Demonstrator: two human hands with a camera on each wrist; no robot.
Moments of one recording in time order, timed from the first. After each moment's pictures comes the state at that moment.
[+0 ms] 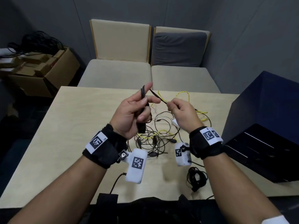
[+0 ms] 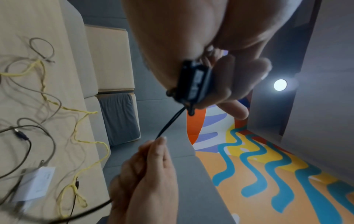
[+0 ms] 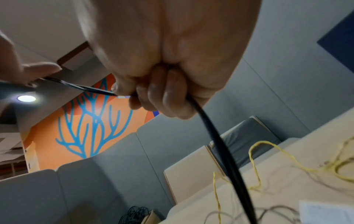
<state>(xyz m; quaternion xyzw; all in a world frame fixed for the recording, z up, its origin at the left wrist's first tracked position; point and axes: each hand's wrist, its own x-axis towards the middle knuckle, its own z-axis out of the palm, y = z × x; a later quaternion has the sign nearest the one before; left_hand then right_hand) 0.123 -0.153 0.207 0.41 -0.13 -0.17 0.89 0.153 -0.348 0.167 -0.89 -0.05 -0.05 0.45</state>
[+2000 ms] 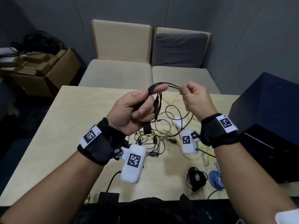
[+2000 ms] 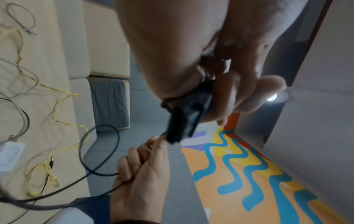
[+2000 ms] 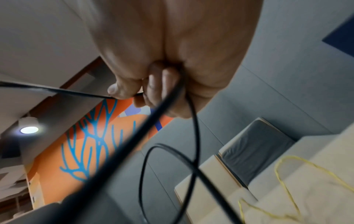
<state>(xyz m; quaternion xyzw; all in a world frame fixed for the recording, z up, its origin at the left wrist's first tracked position) 0.125 -0.147 0.223 0.31 -0.20 -0.28 0.89 0.169 -0.367 0.205 -0.81 -0.03 -0.06 0.58</state>
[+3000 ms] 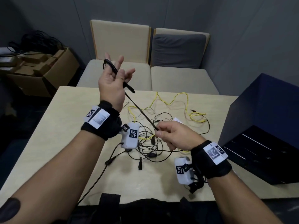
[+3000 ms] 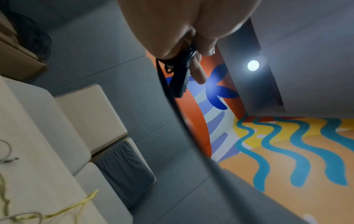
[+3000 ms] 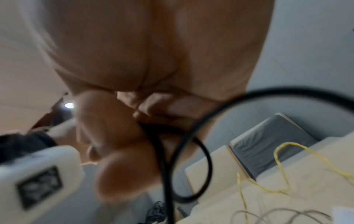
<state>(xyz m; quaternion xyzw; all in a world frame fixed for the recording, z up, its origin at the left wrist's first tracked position) 0.188 -0.141 0.215 0.55 -0.03 0.18 0.81 0.103 -0.341 0.180 -0.84 -0.14 0.24 0.46</state>
